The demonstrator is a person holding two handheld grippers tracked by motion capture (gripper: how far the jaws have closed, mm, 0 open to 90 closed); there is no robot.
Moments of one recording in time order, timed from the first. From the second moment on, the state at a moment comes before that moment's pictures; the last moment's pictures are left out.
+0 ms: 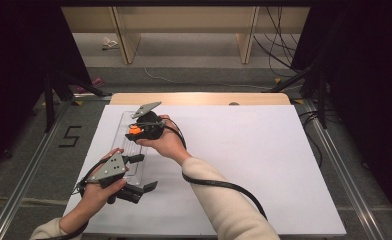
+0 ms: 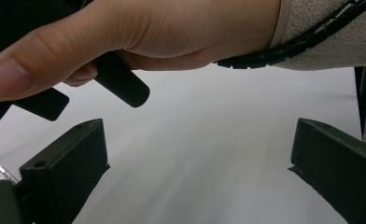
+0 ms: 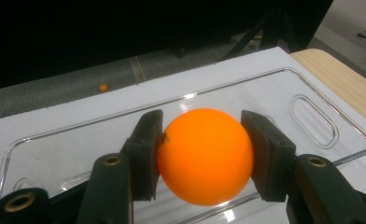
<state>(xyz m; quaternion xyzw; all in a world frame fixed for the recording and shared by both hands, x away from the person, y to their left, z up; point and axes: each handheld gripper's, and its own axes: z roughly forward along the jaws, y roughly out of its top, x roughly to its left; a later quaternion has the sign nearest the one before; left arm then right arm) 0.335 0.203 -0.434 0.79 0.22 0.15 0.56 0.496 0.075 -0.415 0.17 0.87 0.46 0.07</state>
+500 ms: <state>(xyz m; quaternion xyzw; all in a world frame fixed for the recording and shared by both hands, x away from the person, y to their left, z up) 0.335 0.203 -0.433 0.79 0.22 0.15 0.56 0.499 0.083 -0.419 0.17 0.87 0.45 0.07</state>
